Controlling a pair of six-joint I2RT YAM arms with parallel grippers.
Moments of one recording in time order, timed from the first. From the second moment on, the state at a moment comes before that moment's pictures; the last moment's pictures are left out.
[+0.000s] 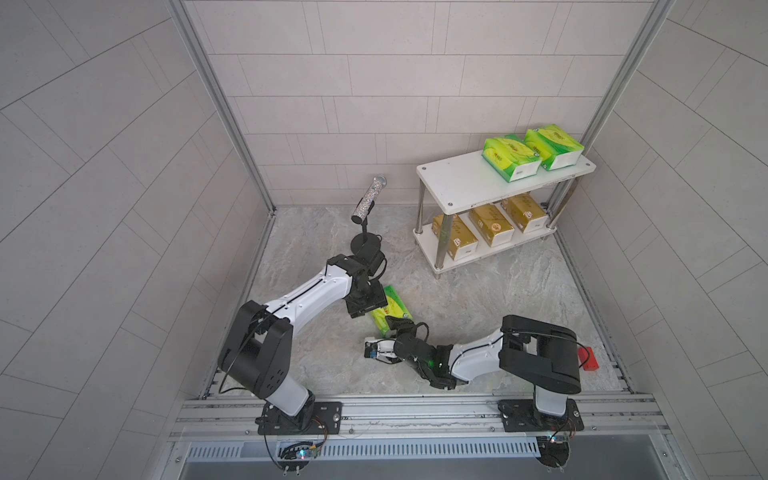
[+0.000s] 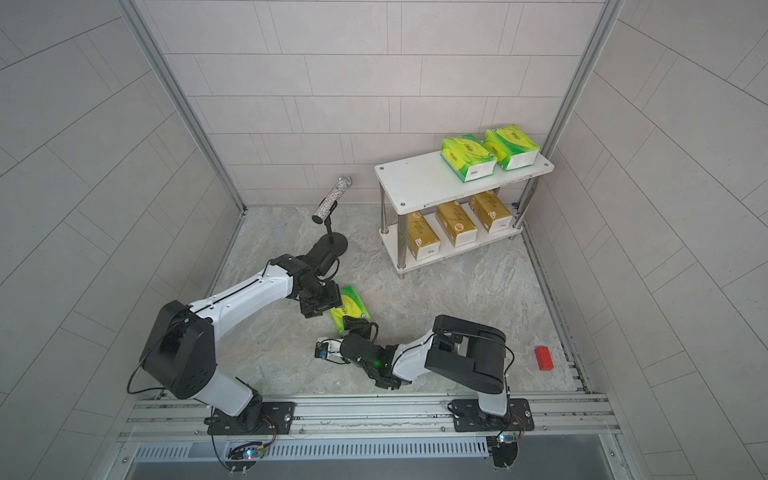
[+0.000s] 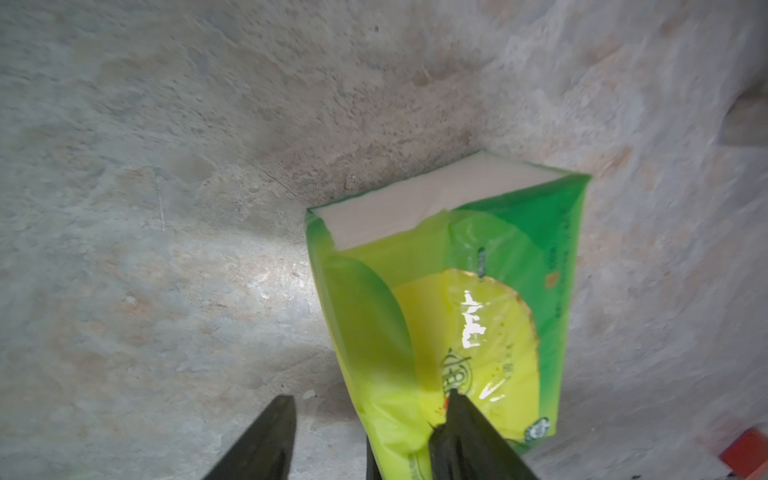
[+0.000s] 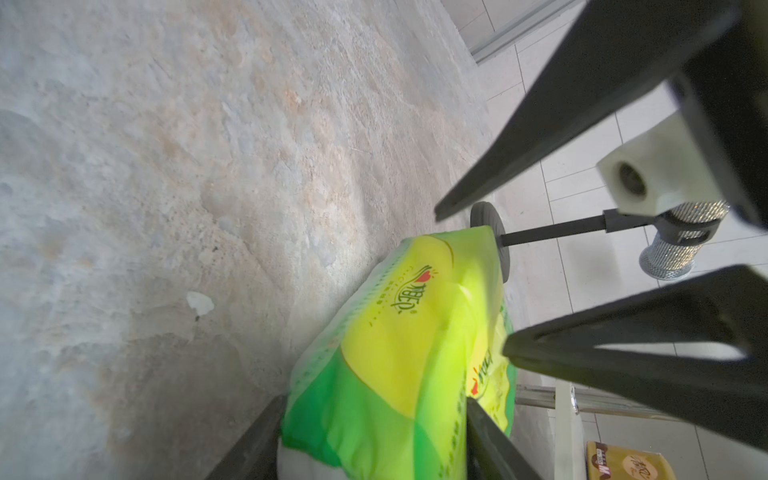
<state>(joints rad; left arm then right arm) -0.51 1.57 1.17 -0.95 0.12 -0.82 1.21 1.83 0.72 0.59 0.53 -0.72</state>
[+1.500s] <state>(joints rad) -0.22 1.28 1.13 -1.07 -0.05 -0.65 0.63 1.38 1.50 -0.10 0.04 -0.74</state>
